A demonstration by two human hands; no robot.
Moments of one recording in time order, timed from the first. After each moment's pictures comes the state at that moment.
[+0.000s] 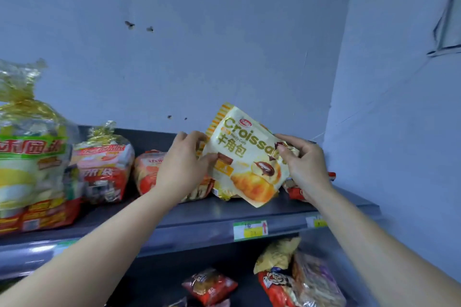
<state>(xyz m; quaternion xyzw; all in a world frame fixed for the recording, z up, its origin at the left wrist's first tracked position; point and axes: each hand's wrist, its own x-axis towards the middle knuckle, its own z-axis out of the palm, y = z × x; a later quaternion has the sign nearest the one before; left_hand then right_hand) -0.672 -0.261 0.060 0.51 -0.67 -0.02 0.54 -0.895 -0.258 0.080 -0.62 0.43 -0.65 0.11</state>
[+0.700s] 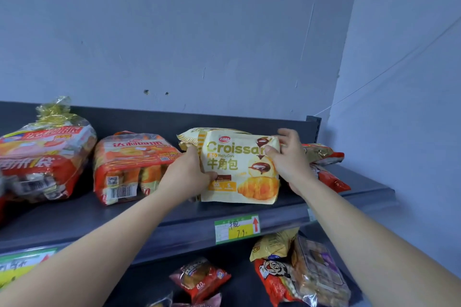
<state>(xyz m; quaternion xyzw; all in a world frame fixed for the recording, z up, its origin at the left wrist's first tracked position) -0.725 -0.358 0.011 0.62 -0.69 -0.14 0.33 -0.944 -0.390 0.022 -0.61 0.52 -0.57 0.18</state>
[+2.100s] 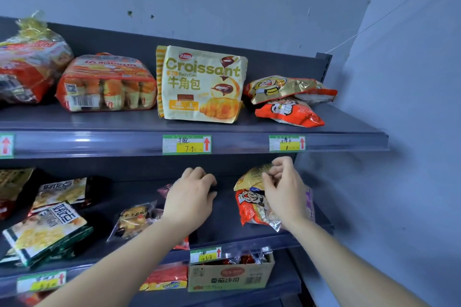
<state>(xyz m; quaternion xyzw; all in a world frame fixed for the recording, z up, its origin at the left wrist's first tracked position) -0.853 -0.287 -0.167 0.62 -0.73 0.04 0.28 -1.057 -0.320 -0.156 -0.67 0.59 -0.45 0.03</state>
